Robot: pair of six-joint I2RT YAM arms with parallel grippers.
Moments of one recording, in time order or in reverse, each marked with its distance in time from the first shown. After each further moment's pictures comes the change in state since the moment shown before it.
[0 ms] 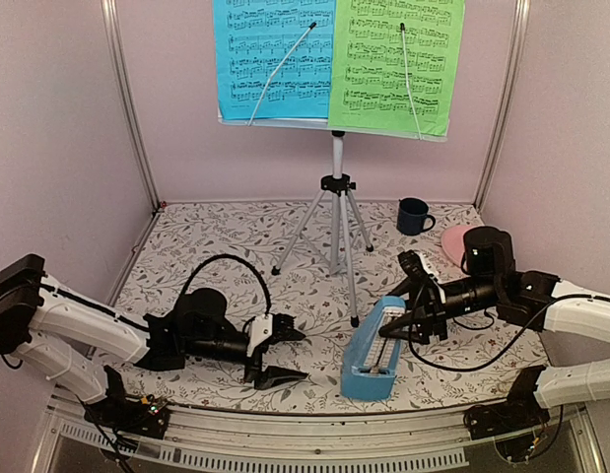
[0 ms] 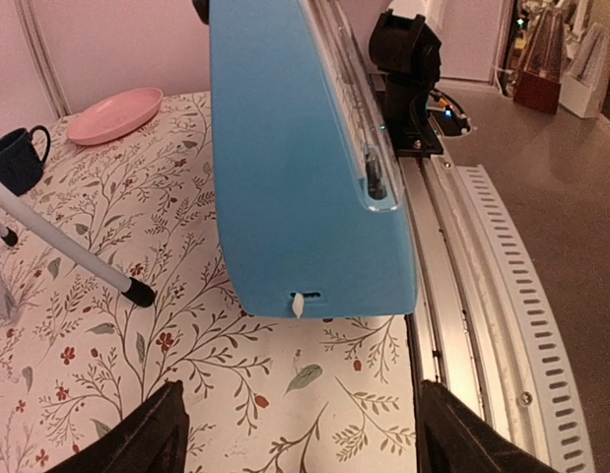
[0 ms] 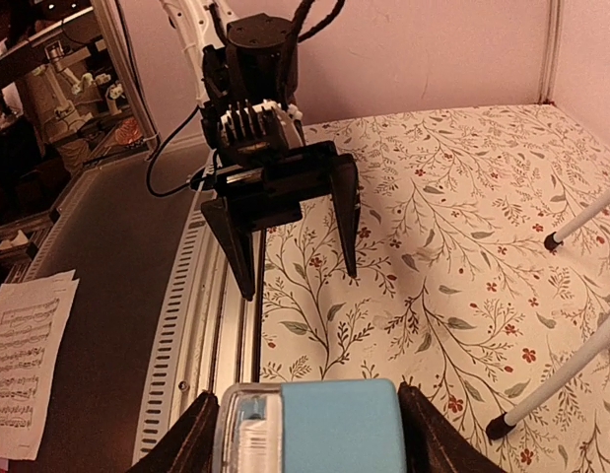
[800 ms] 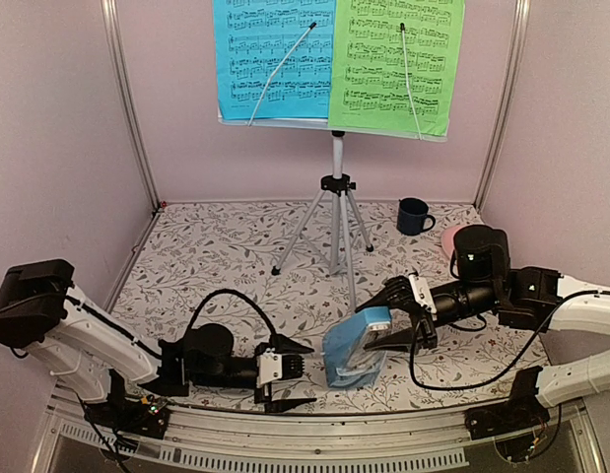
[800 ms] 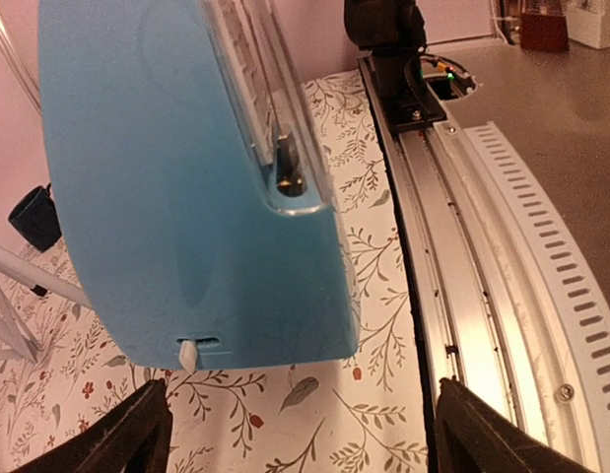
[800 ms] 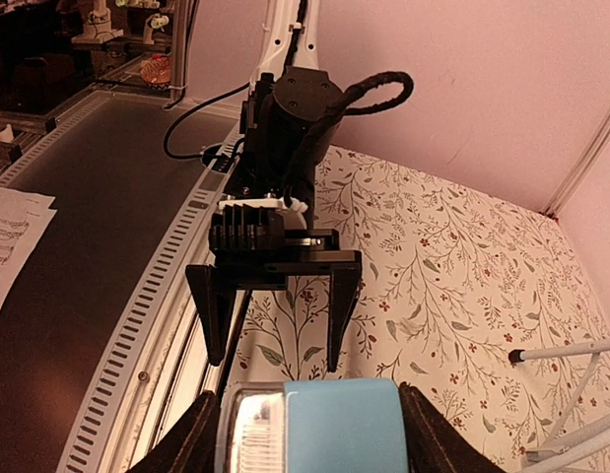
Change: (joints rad) left arm -0.196 0.138 -0.066 0.254 -0.264 0.178; right arm 0.237 0.030 0.123 -0.047 0.171 -0.335
